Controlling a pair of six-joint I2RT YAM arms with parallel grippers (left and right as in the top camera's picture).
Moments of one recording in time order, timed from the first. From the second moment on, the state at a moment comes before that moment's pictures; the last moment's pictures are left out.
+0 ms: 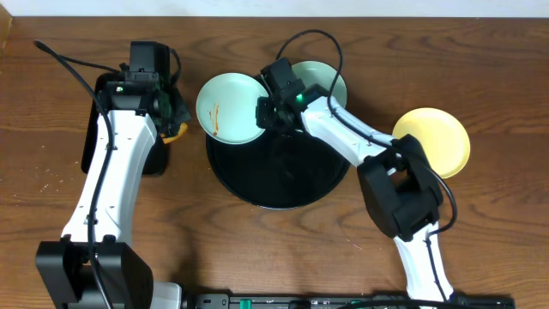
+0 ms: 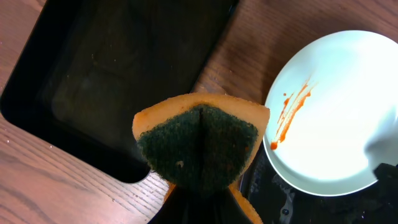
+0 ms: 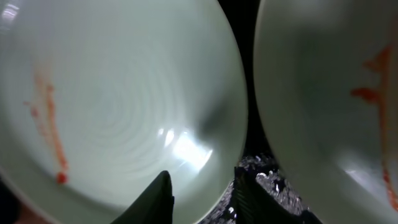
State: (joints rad) left arm -0.02 1.61 1.41 -0.98 -0.19 -0.45; right arm 0.61 2.28 1.74 -0.53 -0.16 0.65
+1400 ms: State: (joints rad) left arm -0.03 1.61 1.41 -0.99 -0.10 -0.45; right arm 0.61 2.21 1.70 -1.04 -0.06 0.50
